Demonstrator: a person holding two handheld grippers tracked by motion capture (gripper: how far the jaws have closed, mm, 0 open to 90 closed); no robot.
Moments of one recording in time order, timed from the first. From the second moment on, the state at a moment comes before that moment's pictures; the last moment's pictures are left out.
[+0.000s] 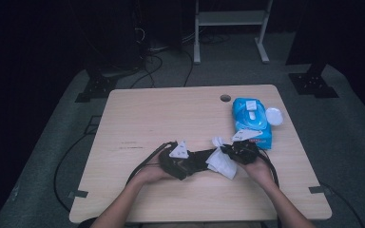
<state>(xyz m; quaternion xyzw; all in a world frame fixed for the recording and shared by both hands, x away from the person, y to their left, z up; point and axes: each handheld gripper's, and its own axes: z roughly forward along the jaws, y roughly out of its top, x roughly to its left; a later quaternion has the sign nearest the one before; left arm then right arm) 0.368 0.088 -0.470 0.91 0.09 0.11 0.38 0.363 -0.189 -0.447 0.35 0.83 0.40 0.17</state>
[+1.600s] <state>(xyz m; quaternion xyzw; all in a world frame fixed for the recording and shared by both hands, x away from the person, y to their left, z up) 0.368 0.089 -0.471 0.91 0.09 0.12 0.38 0.356 -0.094 -0.456 0.23 0.87 0.44 0.07</state>
